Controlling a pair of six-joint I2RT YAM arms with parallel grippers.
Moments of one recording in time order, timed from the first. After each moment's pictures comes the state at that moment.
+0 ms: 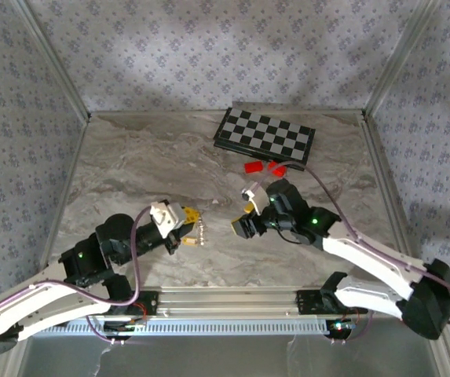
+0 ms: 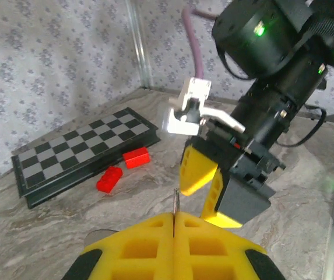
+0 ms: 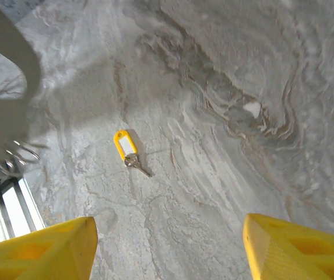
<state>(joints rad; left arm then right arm) -1.11 0.54 0.70 -0.30 -0.14 0.07 0.80 1.13 0.76 -0.32 -0.26 0.14</state>
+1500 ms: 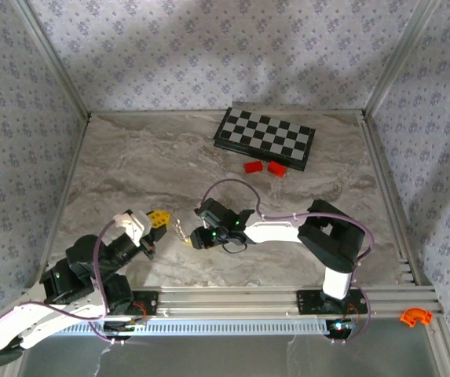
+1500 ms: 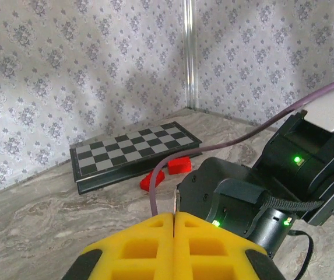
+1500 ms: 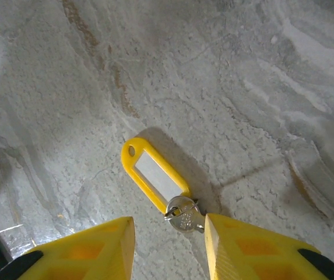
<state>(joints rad) -1.11 0.22 0.56 -0.36 -0.30 0.04 1.06 1.81 0.99 -0.10 -0.17 0.67</state>
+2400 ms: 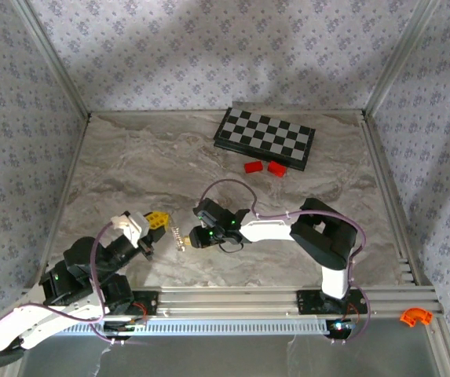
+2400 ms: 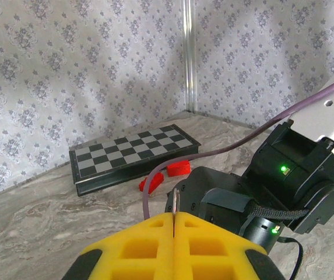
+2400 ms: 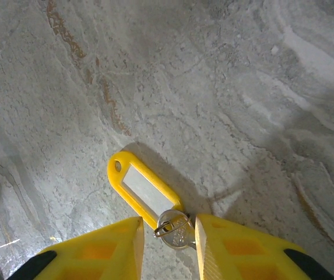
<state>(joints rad) -1.11 0.20 0.55 -0.36 -0.30 0.04 1.06 1.86 1.03 -0.09 -0.16 0.70</state>
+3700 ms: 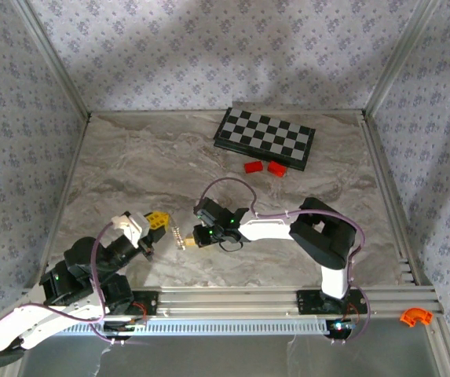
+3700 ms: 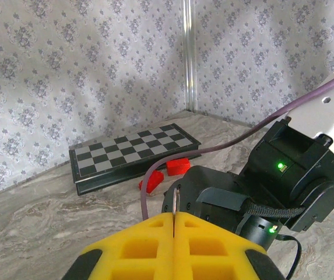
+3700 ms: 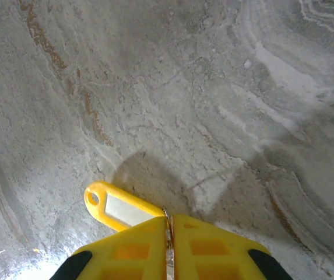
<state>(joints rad) -1.11 0.20 0.55 -0.36 -0.30 0.04 1.06 1.86 1.05 -0.12 -0.12 0.69</state>
